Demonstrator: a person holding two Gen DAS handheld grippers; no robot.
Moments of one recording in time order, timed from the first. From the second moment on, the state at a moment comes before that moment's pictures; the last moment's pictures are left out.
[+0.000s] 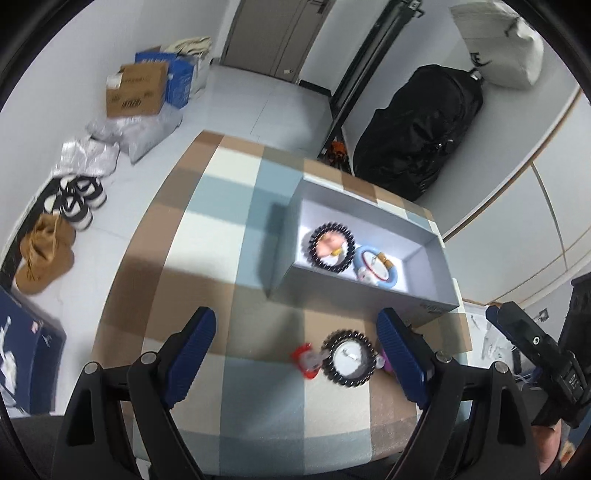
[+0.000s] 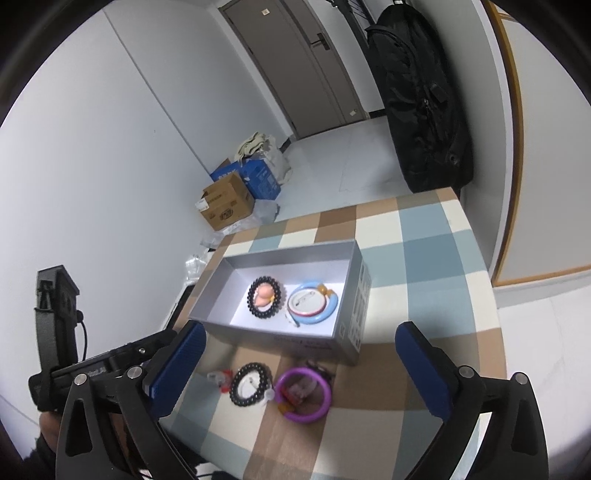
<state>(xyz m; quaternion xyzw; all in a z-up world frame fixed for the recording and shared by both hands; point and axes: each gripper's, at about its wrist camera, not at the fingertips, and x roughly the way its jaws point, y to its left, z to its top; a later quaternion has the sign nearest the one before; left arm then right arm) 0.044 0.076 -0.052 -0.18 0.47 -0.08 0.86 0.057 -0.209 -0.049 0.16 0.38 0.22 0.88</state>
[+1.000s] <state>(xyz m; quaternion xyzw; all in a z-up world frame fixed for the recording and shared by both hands) 0.041 0.055 -0.085 -0.14 0.51 -0.10 0.84 0.045 -0.205 -0.056 0.15 0.40 0.22 0.88</state>
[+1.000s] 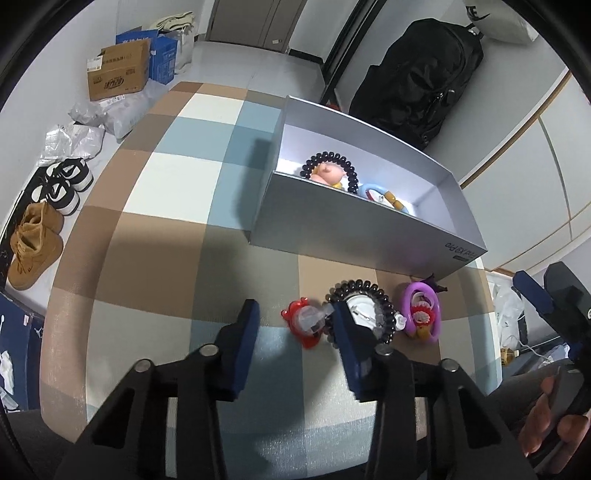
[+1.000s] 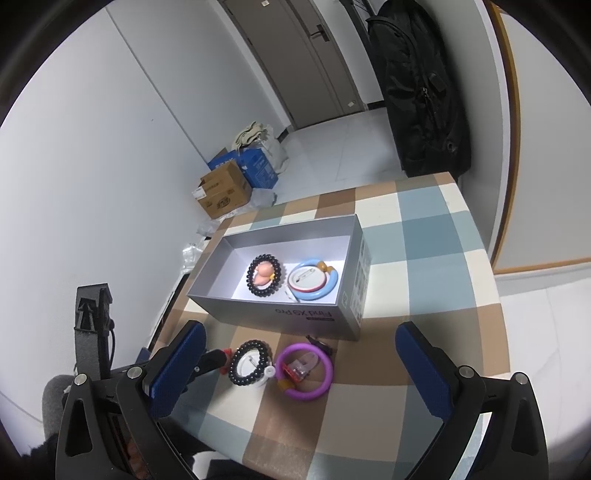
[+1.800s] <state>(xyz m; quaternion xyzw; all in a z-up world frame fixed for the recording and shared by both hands) 0.036 0.066 -0.050 -0.18 0.47 -0.11 0.85 0.036 -0.171 -0.061 0.08 0.41 0.26 0.87</state>
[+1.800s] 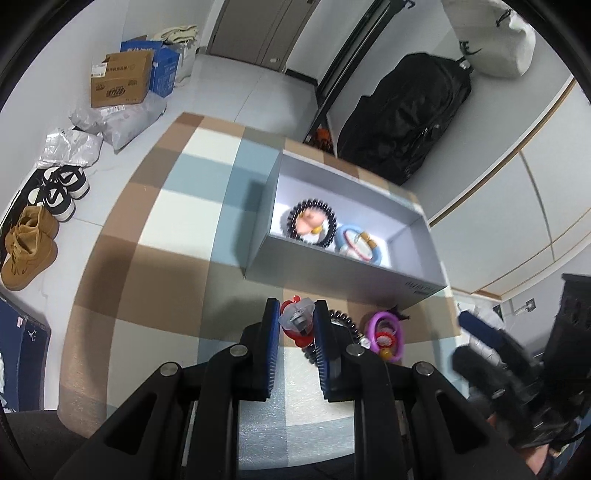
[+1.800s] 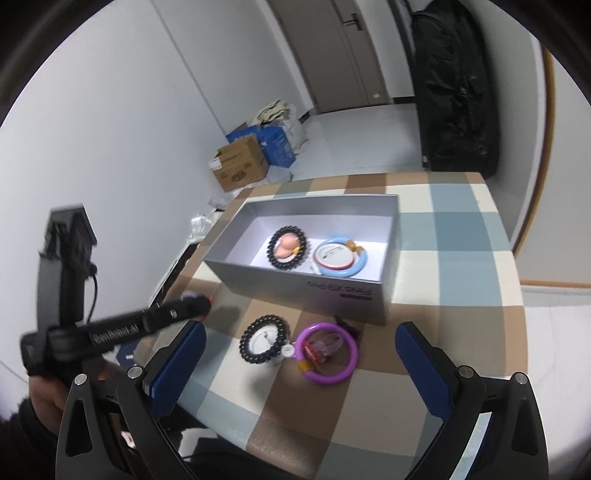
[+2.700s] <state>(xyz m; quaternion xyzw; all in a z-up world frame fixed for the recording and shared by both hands) 0.041 0.119 -0.042 -0.27 0.45 -0.10 0.84 0.049 -0.078 -0.098 -0.08 0.44 0.29 0.84</state>
